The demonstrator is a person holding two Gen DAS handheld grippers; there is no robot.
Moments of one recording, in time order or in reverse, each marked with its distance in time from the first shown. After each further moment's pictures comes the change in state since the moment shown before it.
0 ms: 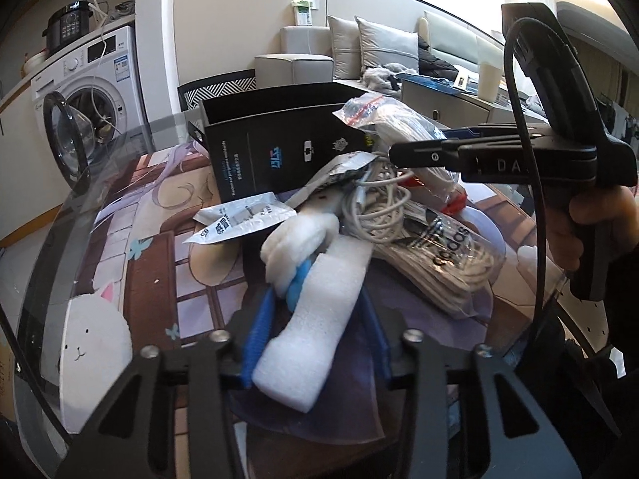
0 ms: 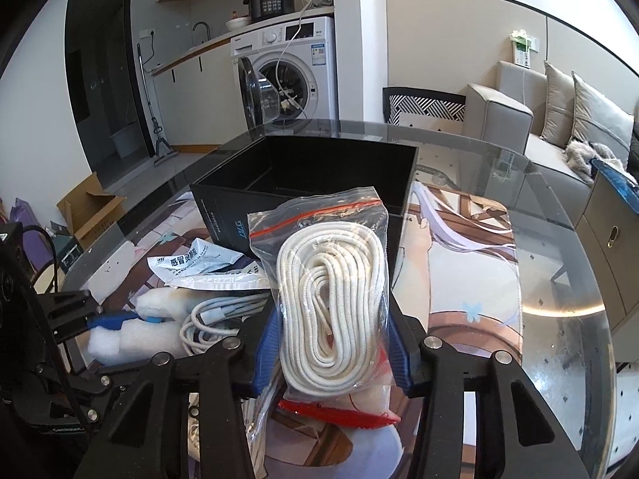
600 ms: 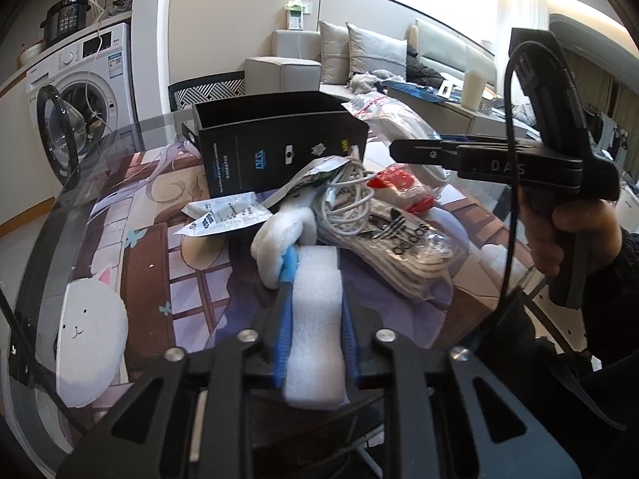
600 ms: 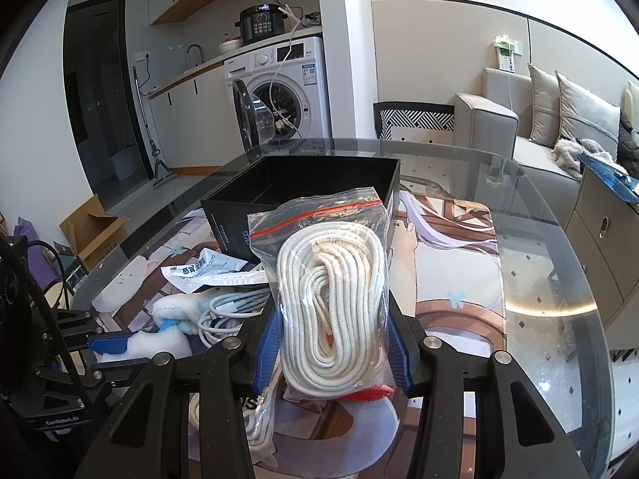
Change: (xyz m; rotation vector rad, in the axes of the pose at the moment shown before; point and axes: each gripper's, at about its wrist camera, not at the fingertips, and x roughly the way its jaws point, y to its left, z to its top) left arm -0.026 -0.006 -0.006 -0.024 -0.021 -0.067; right arm -0.030 -0.004 -0.012 0.044 -0.072 -0.003
